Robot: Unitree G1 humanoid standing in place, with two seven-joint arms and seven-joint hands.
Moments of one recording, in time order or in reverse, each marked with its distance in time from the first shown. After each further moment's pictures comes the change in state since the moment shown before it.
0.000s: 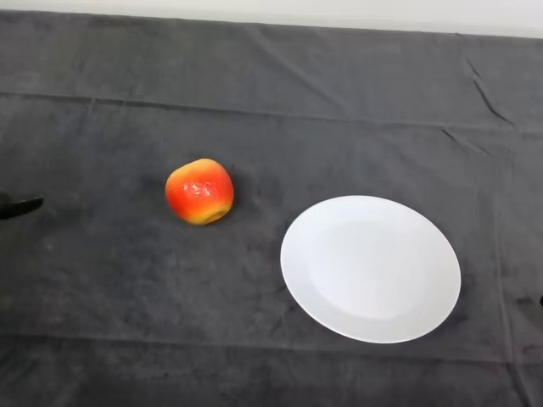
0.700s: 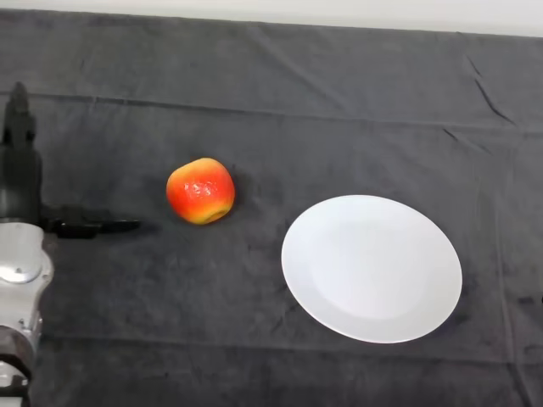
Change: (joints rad) left arm -0.048 -0.127 -0.140 -0.001 0.093 0.007 0.002; right arm -0.001 0.000 0.000 0.000 0.000 -0.008 0.000
